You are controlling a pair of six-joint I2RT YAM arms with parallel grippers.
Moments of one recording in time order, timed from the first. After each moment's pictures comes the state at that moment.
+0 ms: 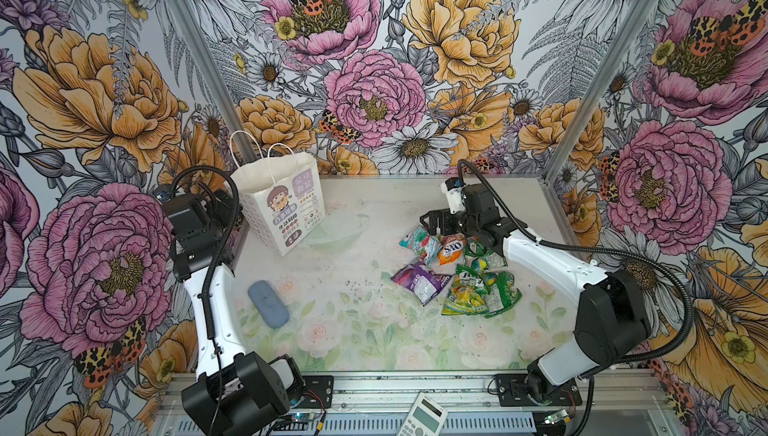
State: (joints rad) left arm 0.52 1.15 1.09 -0.27 0.03 -0.43; right arm 0.44 1.58 1.19 -0.26 -0.22 0.25
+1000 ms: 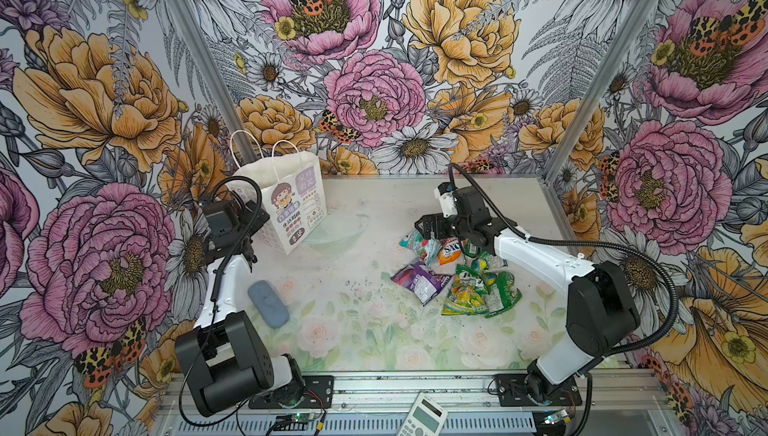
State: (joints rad) left arm 0.39 1.32 0.94 -0.10 0.03 -0.47; right arm 0.47 1.63 1.21 -0.28 -0.21 0.28
